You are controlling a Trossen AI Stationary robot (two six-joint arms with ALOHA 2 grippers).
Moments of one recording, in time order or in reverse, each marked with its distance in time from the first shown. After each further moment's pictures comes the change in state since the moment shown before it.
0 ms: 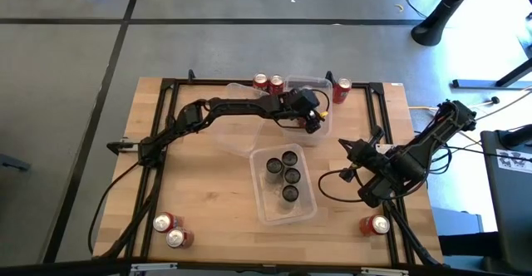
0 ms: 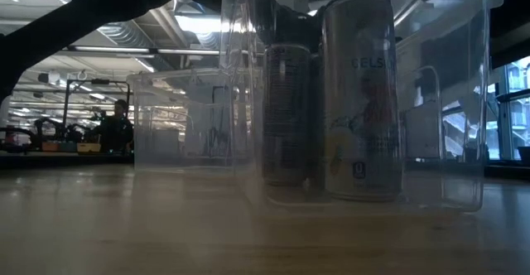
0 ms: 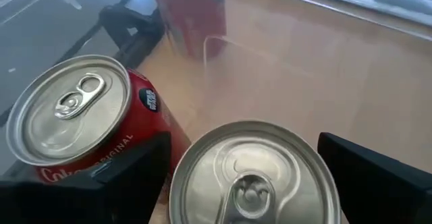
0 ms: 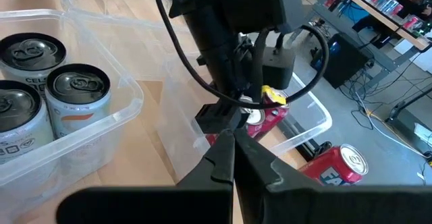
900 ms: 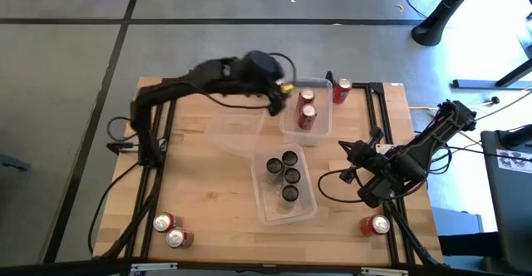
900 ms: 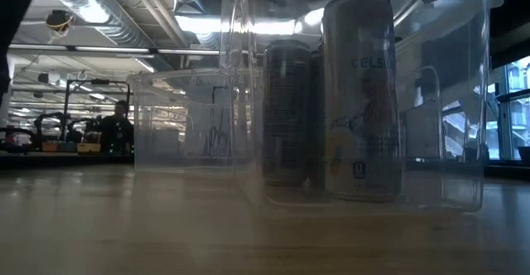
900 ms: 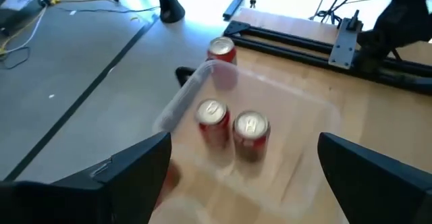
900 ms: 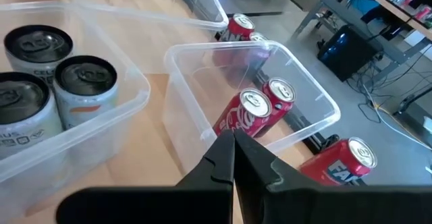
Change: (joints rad) left arm -0.036 -0.585 0.053 -0.585 -0.025 0.029; right arm 0.000 0.000 -0.001 0.011 -0.036 0.001
